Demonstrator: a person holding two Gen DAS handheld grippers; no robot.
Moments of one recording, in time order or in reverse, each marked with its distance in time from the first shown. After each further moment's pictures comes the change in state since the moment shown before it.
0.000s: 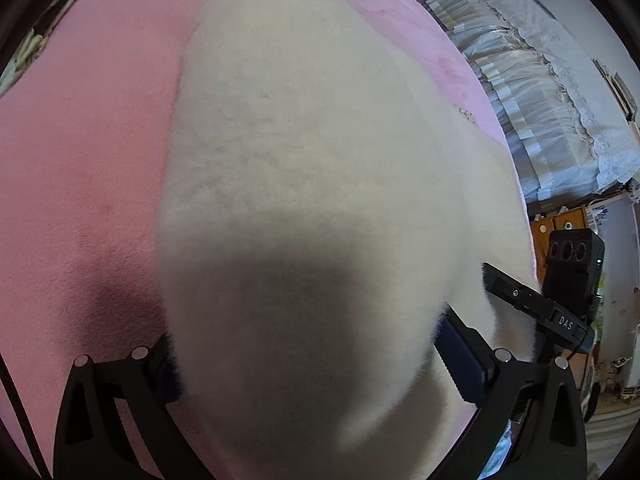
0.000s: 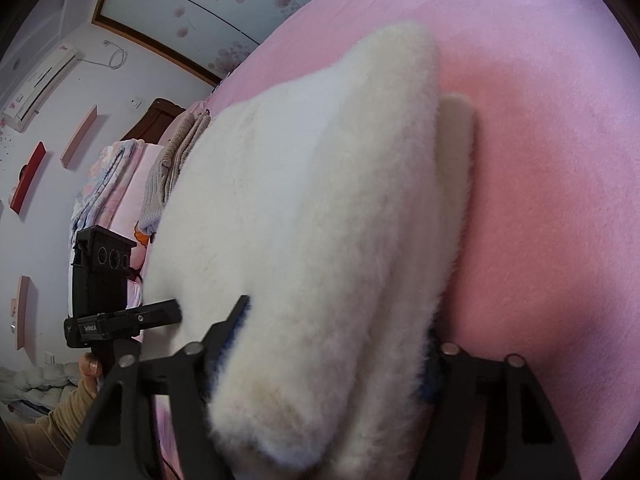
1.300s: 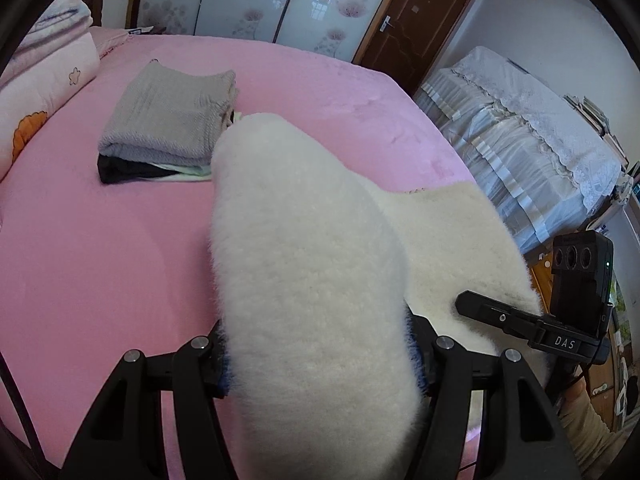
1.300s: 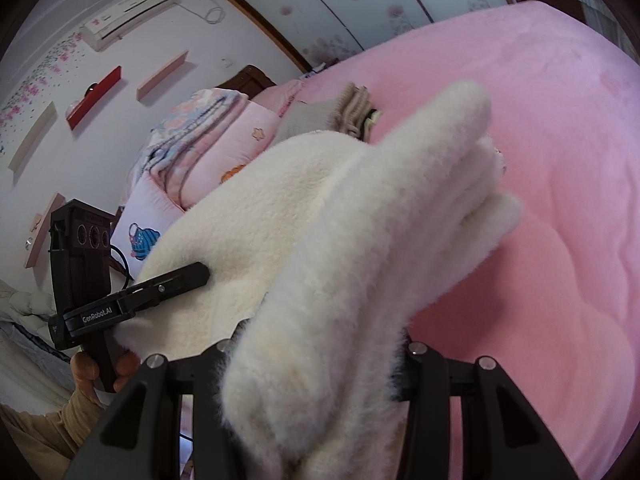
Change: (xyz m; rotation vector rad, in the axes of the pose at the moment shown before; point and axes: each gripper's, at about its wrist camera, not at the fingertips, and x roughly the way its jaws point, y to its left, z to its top) left arm -0.312 0.062 -0.118 0.051 -0.382 0.120; right arm -0.023 0.258 -0.078 -0.280 -0.040 0.123
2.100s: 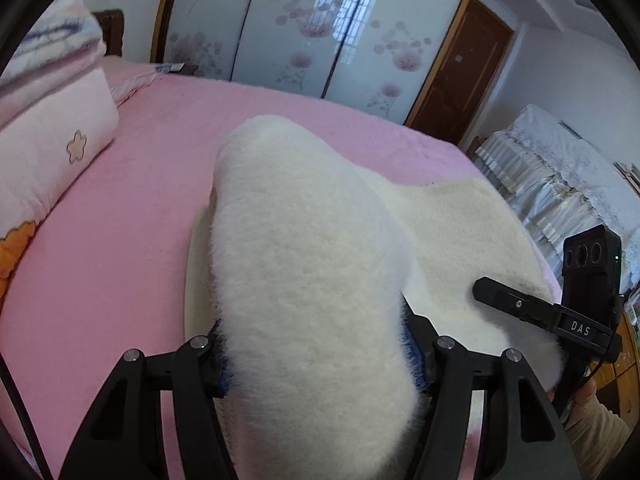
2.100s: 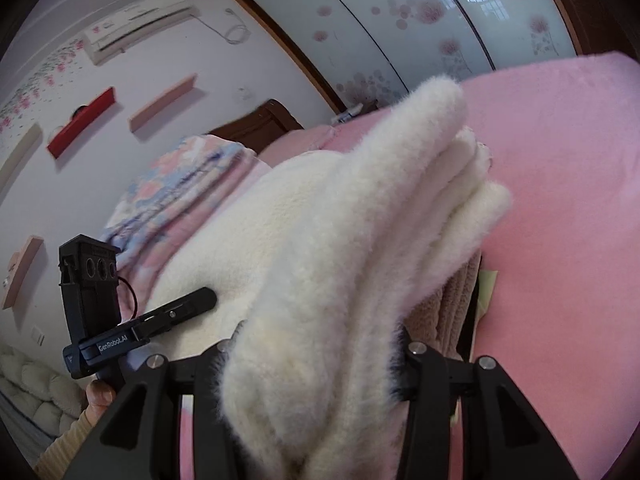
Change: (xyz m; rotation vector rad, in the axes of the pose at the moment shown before) left arm 0.173 0.315 0.303 -0.032 -0.135 0.079; right arm 0.341 0.008 0.293 -0.040 -0.088 0.039
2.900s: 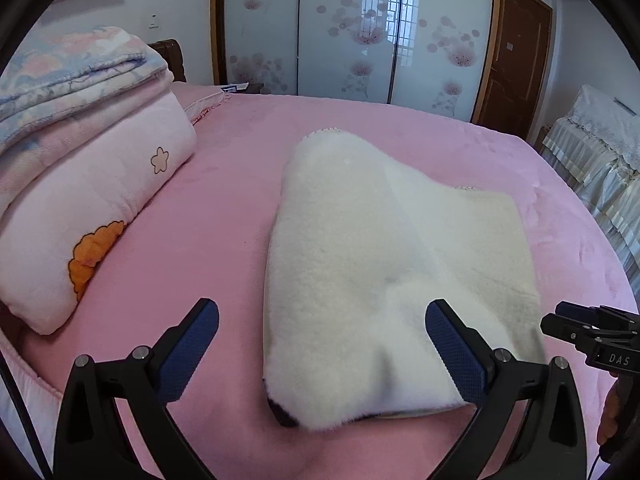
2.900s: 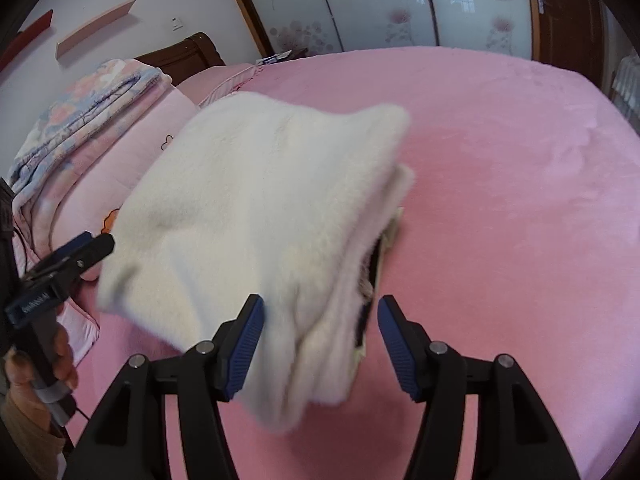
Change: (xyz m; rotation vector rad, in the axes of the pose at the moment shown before) left arm -0.058 -0.040 -0.040 0.051 -0.061 0.327; right arm -0.045 0.037 -0.032 -0.111 0.162 -0.429
